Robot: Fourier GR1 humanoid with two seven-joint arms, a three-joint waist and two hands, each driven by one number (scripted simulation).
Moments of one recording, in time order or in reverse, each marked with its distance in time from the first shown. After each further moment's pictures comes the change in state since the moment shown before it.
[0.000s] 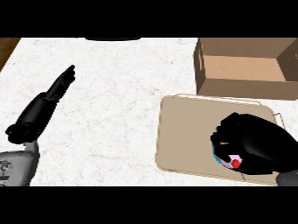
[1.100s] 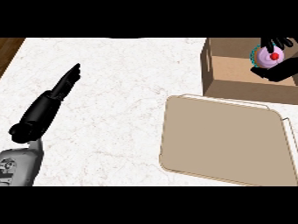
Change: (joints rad) left arm -0.018 -0.016 -0.013 -0.009 -0.002 -0.021 0.003; right arm -0.576 -0.053 -0.384 0.698 -0.110 0.078 0.282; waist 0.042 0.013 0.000
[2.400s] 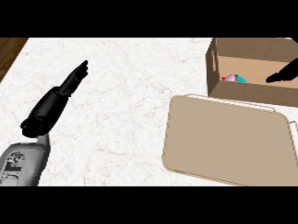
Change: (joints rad) left arm -0.045 -0.020 -0.017 0.036 -0.020 0.003 -0.005; right arm -0.301 -0.095 0.000 0.818 0.030 0.093 -0.397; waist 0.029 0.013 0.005
